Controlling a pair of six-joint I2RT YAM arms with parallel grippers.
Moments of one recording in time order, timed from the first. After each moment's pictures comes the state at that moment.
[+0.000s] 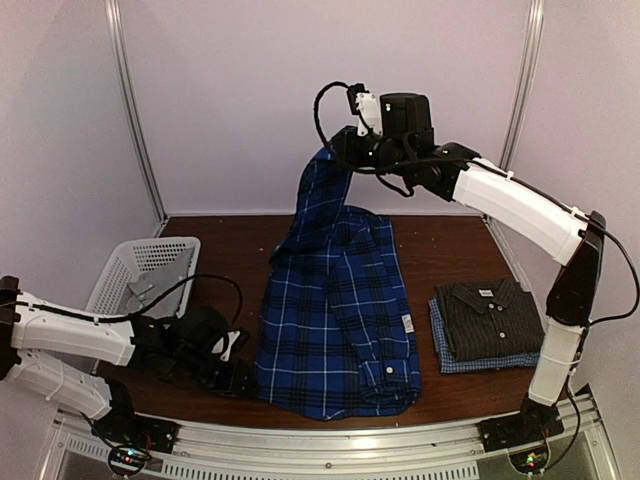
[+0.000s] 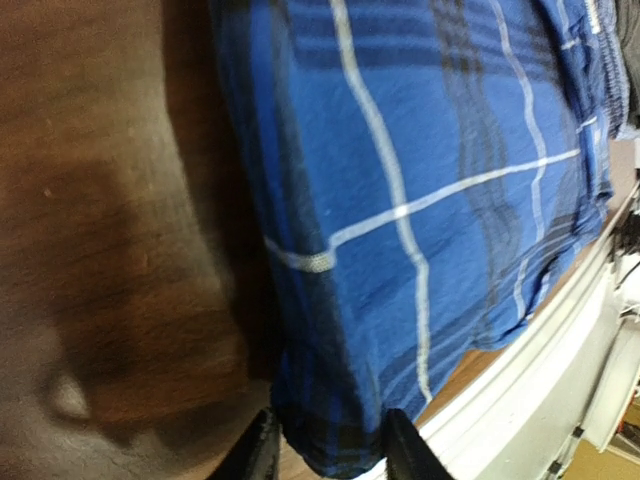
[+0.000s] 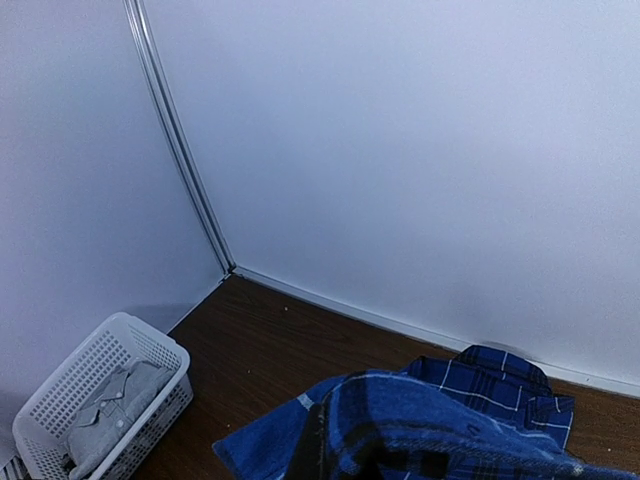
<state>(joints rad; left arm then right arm) -0.97 1.19 0.44 -0.23 0.26 -0.88 0.75 1.86 1.95 -0.24 0.14 0.21</state>
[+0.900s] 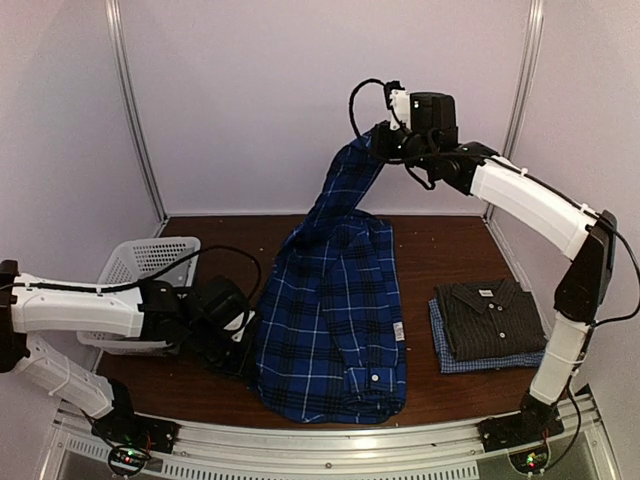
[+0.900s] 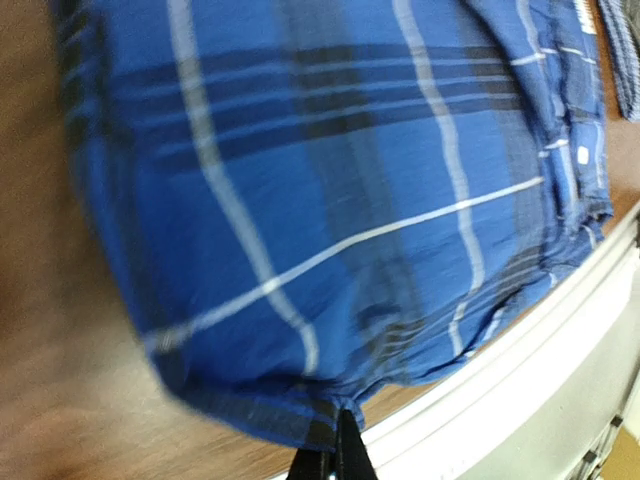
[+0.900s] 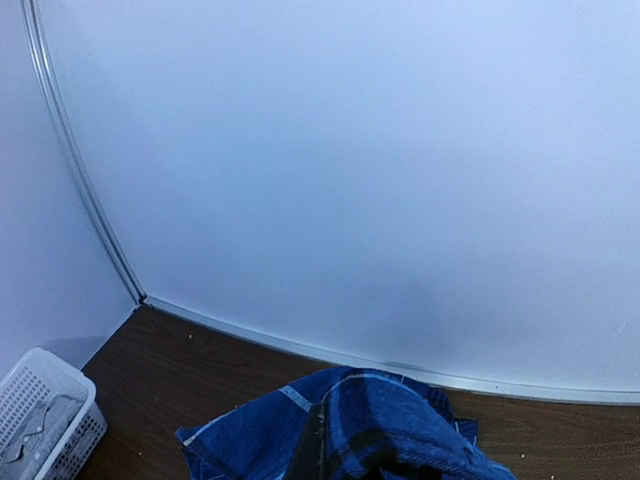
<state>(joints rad) -1.01 1.28 0.73 -0.59 0.17 -0.77 0.62 1.81 1.86 -0.21 0.21 0.17</state>
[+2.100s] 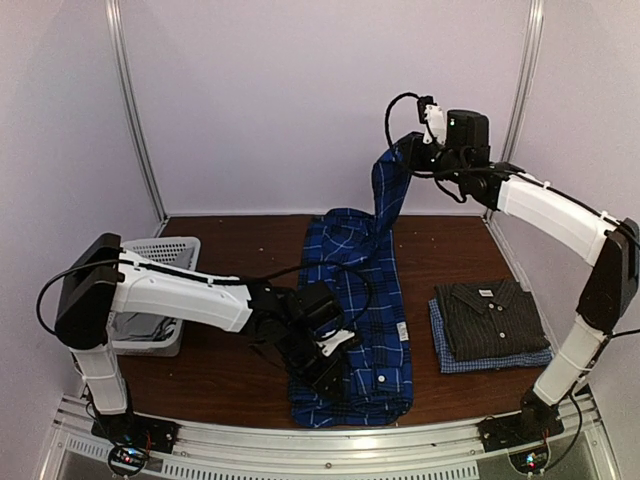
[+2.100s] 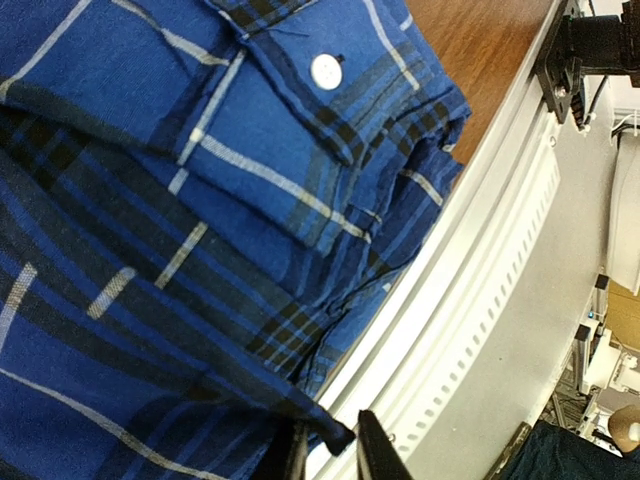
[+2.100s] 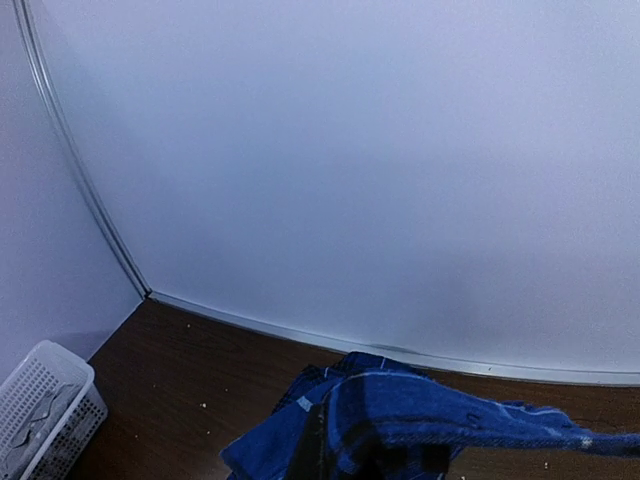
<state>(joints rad) -1.17 1.87 1.24 -0.53 0.49 -0.50 0.46 1.67 1.59 -0.03 0.04 0.20</state>
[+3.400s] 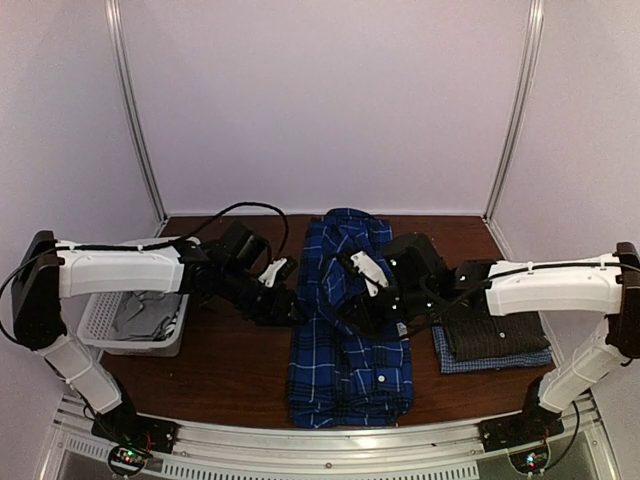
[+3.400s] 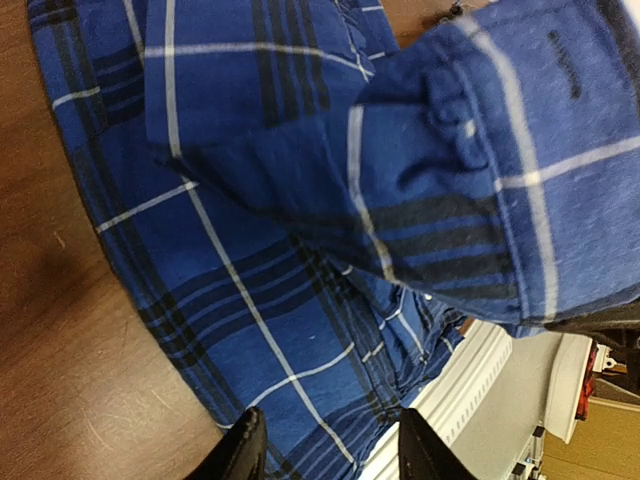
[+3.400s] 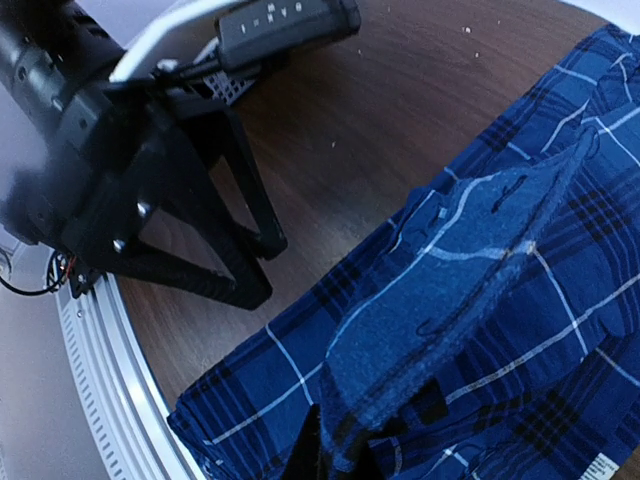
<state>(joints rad) -0.82 1.59 1.06 -0.38 0.45 -0.61 0.97 1.46 0.99 -0.16 -0.13 0.32</state>
